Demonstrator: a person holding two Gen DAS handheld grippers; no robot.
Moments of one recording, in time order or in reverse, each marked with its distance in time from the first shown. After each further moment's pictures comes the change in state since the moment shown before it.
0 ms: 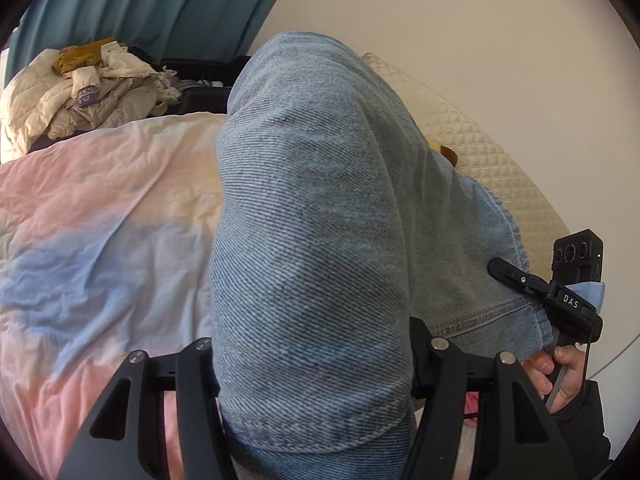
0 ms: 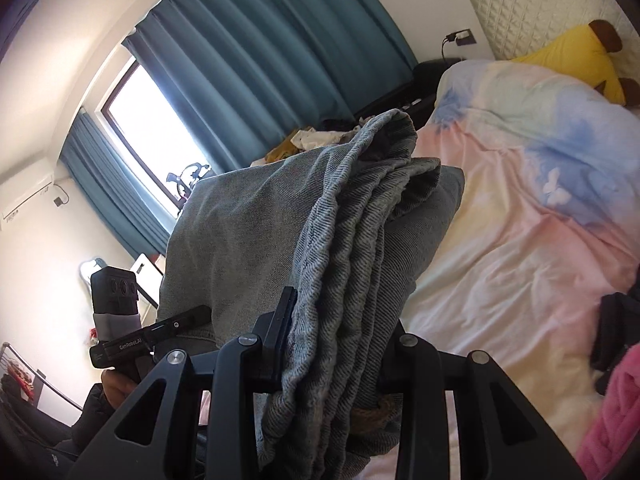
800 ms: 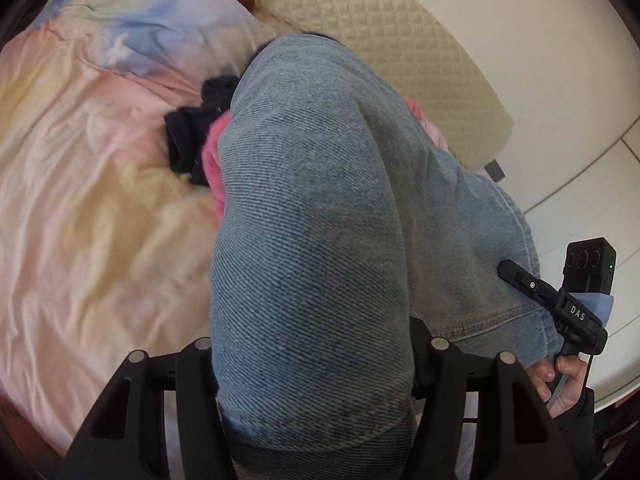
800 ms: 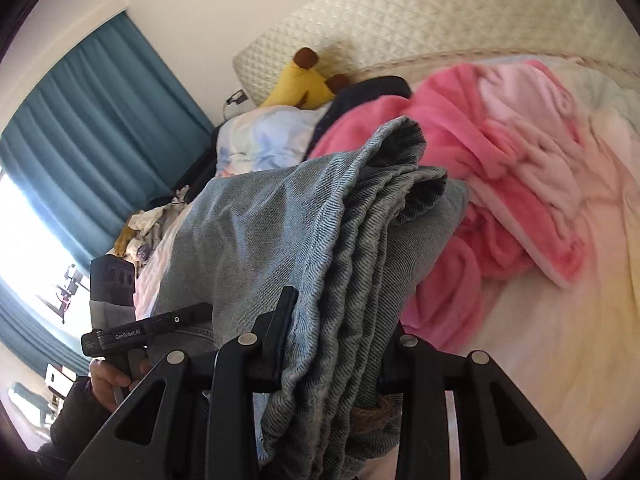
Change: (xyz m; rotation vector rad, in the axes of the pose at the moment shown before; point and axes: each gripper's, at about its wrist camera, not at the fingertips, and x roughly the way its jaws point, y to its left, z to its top) left arm 0.183 -0.250 -0.170 0.287 0.561 -0.397; right arm -0.336 -0.113 -0.229 0.430 -0.202 -0.566
